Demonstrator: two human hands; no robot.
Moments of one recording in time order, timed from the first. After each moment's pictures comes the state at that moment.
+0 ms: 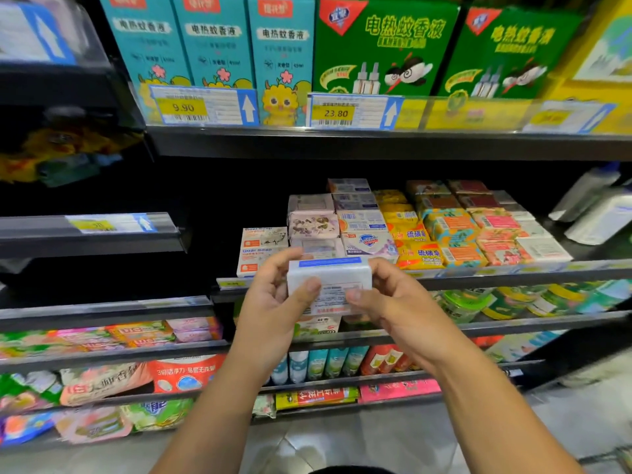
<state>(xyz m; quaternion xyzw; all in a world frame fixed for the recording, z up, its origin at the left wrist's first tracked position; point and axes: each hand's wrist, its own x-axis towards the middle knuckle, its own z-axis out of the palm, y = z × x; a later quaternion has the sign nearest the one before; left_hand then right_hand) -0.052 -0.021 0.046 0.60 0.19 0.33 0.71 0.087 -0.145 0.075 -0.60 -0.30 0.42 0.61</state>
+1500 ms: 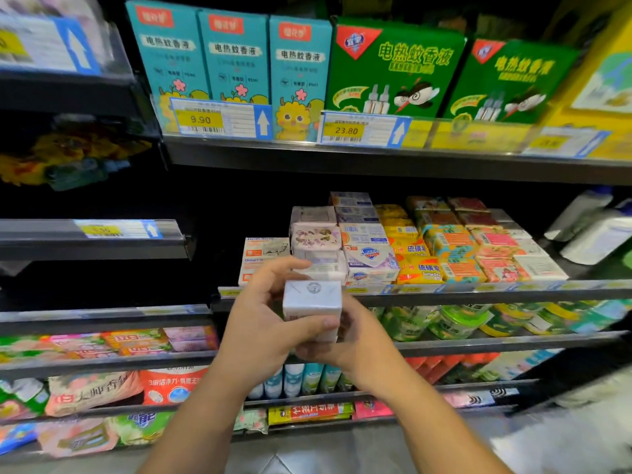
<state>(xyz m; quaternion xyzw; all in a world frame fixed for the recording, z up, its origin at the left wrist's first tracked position) -0.068 -0.014 0.061 0.71 0.19 0.34 0.59 0.051 -0.117 0.036 -0.61 -0.33 0.42 0.58</state>
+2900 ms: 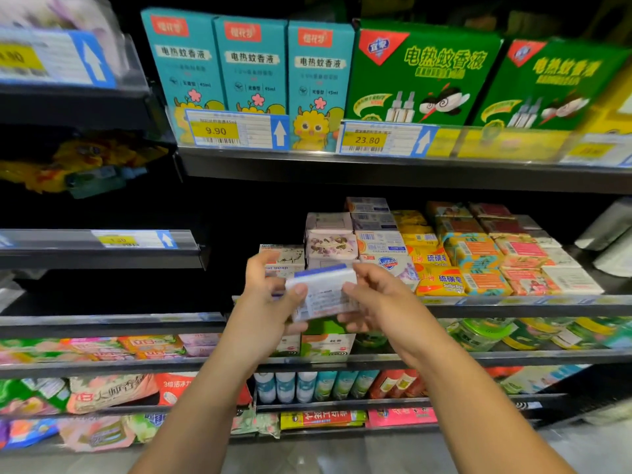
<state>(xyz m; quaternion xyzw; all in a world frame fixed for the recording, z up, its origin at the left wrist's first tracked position) -0.054 0.030 0.049 0.66 0.34 0.25 0.62 0.097 -0.090 0.065 -0.66 -0.28 0.42 0.55</state>
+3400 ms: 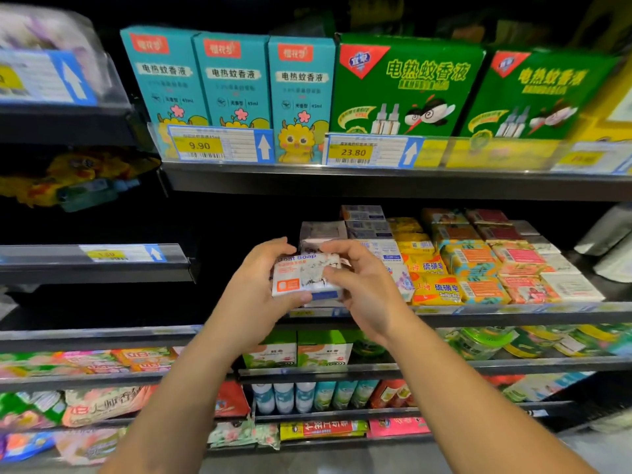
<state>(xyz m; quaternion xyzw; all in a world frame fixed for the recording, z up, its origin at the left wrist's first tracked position) -0.040 0.061 0.061 0.86 0.27 0.26 0.36 0.113 -0.047 0.058 -0.59 -0.36 0.36 0.63</state>
